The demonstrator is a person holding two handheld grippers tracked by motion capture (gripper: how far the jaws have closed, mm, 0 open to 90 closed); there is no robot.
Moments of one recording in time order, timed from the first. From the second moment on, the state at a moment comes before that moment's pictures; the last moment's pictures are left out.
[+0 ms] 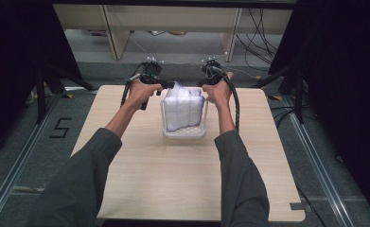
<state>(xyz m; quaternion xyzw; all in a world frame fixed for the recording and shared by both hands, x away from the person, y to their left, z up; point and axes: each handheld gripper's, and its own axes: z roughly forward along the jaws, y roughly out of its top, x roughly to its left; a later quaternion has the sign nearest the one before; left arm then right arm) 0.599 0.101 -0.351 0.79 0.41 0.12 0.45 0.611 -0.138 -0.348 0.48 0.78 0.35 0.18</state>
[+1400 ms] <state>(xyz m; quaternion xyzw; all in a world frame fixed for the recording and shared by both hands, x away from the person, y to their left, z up) 0.540 0.148 -0.337 0.77 0.41 0.10 0.48 0.538 -0.177 -0.313 0.46 0.76 0.41 0.19</state>
